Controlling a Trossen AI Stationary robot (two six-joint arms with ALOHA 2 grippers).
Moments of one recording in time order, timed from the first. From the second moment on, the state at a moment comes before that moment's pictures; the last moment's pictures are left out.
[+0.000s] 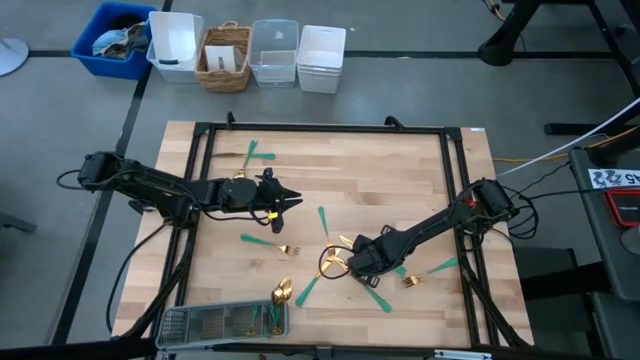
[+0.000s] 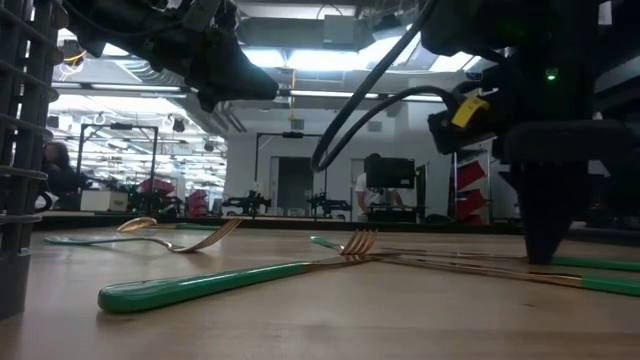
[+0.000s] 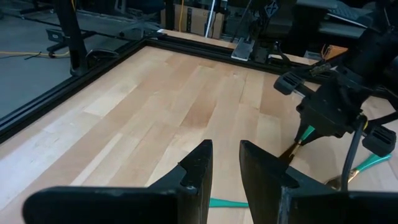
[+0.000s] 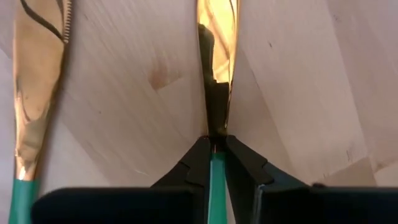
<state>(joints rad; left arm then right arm) -0.06 1.19 0.55 0.32 -0.31 -0.20 0.40 1.90 1.19 -0.85 0.10 0.88</state>
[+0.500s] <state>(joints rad) -0.06 1.19 0.55 0.33 -0.31 -0.20 0.37 1.90 1.19 -0.85 0.10 0.87</state>
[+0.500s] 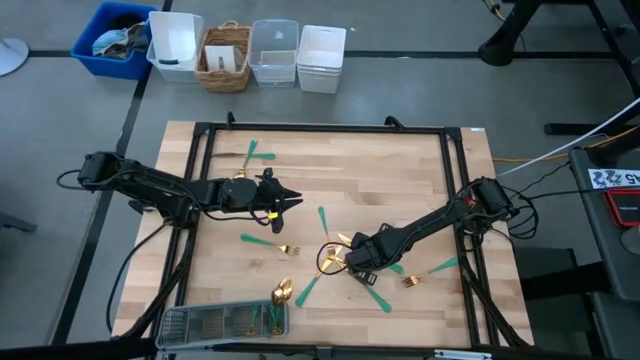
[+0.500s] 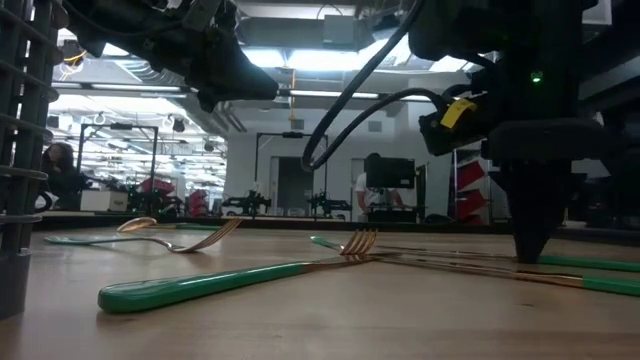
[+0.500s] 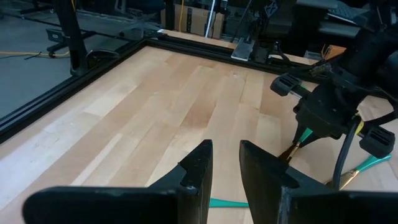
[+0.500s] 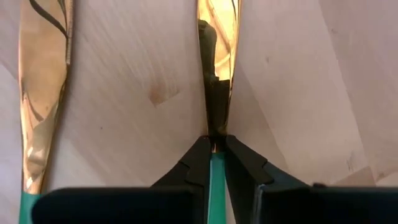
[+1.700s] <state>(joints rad) -0.06 1.01 0.55 0.32 -0.31 -0.09 0.27 1.89 1.28 -0.81 0.11 0.67</state>
